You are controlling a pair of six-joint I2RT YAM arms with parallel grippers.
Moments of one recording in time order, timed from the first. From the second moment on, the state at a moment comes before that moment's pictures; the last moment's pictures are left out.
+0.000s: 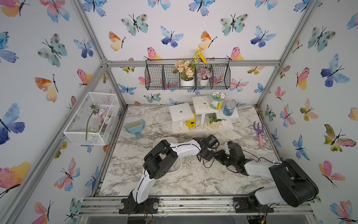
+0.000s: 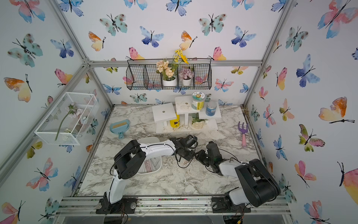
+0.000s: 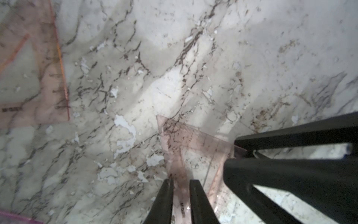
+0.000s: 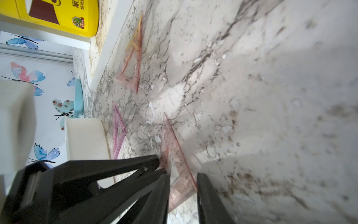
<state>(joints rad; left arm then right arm) -0.98 2.12 1.50 -0.53 0.01 -0.30 0.44 1.44 0.35 0.34 -0.31 0.96</state>
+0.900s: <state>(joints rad) -0.96 1.98 1.46 -0.63 -0.05 -0.34 0.44 1.43 0.40 0.35 -0.39 0.99</state>
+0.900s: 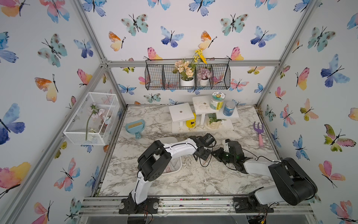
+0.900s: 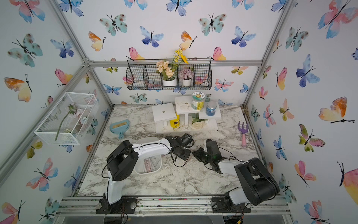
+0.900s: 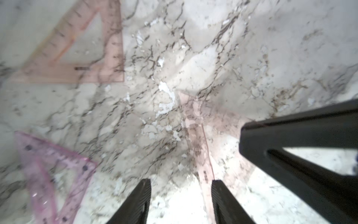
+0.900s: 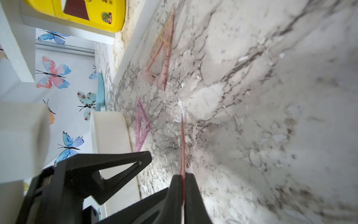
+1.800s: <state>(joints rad) -0.51 1.04 1.00 -0.70 -0.13 -0.44 0.79 1.69 1.06 0.17 -0.49 0.92</state>
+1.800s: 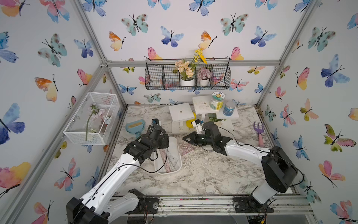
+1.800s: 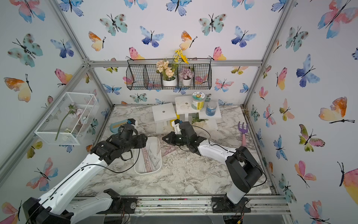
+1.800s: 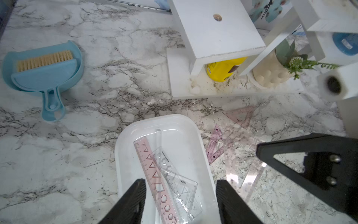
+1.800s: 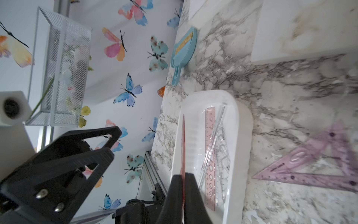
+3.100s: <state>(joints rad) -0.47 1.14 0.95 -0.65 0.15 -0.43 0.77 1.71 1.22 -0.35 -0.06 0.64</state>
